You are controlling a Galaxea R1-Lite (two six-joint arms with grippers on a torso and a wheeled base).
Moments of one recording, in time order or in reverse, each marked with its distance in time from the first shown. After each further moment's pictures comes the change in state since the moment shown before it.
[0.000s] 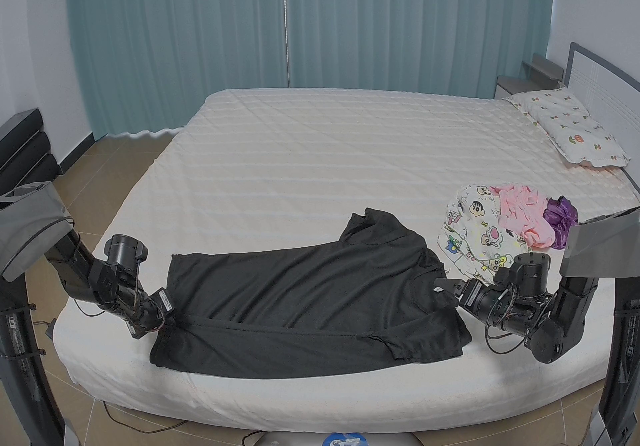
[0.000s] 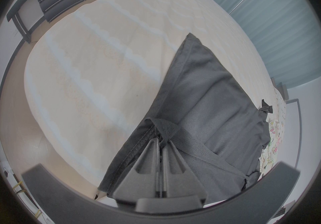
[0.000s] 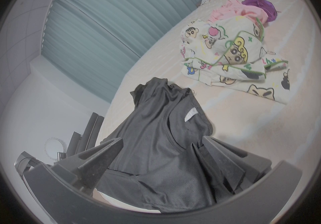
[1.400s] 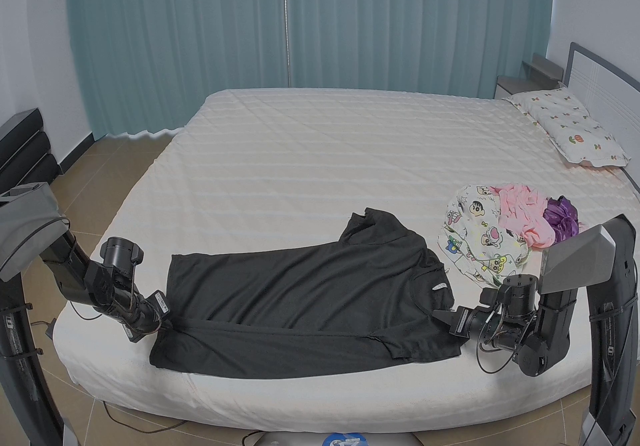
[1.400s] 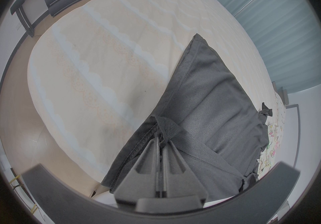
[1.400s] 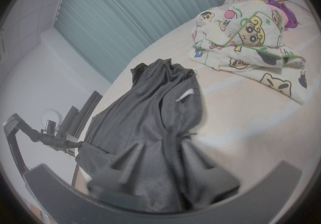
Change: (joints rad) left arm 0.013 -0.012 0.023 0.000 -0.012 -0.019; right arm -0.015 0.191 -0.007 -0.114 0.092 -0.227
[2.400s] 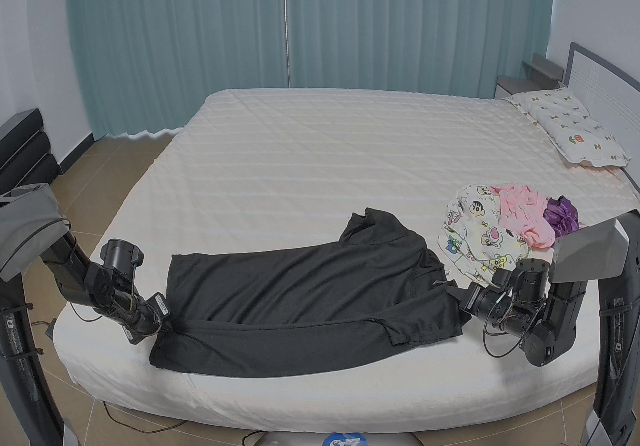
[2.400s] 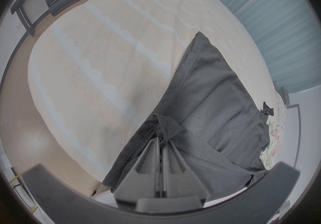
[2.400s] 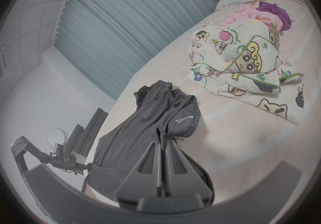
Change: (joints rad) left arm 0.001 0.003 0.008 0.000 0.000 -0.001; right arm -0.039 -0.056 -0.040 -0.043 -0.008 0.121
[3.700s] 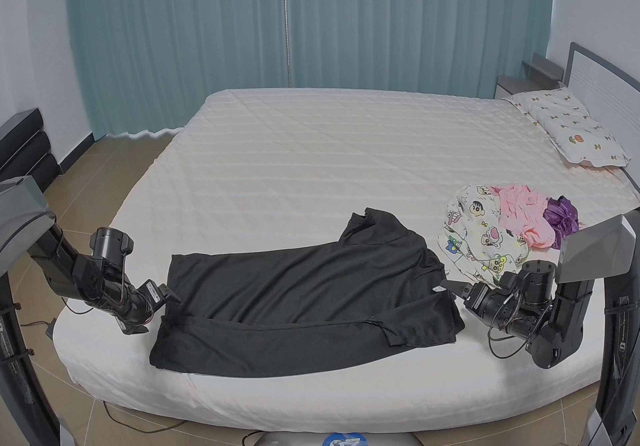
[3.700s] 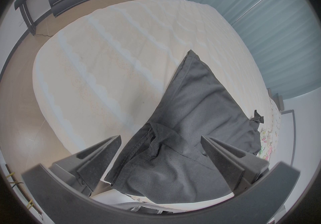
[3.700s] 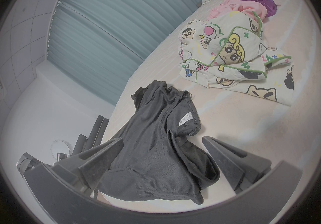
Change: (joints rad) left arm 0.028 -0.080 0.005 -0.001 -0.012 -0.020; right arm -0.009 -0.043 0.071 0.000 0.002 0.118
